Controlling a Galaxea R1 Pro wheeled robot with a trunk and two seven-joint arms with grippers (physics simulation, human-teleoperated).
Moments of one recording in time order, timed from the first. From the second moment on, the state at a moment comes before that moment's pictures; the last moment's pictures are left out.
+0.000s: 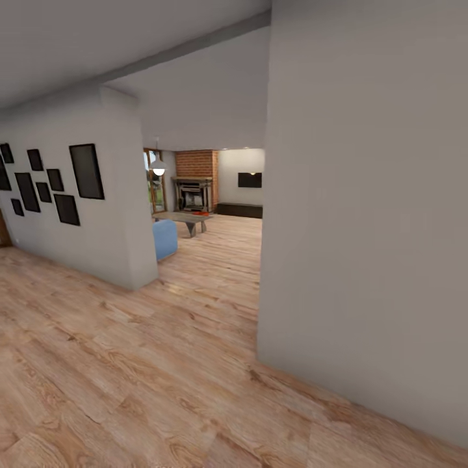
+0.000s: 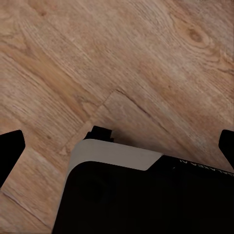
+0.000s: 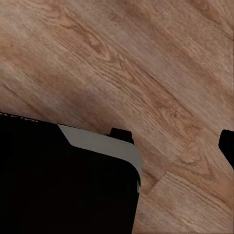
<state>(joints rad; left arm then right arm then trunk) -0.19 -0.04 -0.06 -0.01 0.30 -0.08 0.12 -0.13 0.05 0.27 0.03 -0.04 -0.18 -0.07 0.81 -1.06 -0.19</state>
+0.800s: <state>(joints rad) -0.19 -0.04 -0.06 -0.01 0.30 -0.08 0.12 -0.13 0.04 0.28 0.03 -0.04 -0.18 -0.07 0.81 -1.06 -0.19</state>
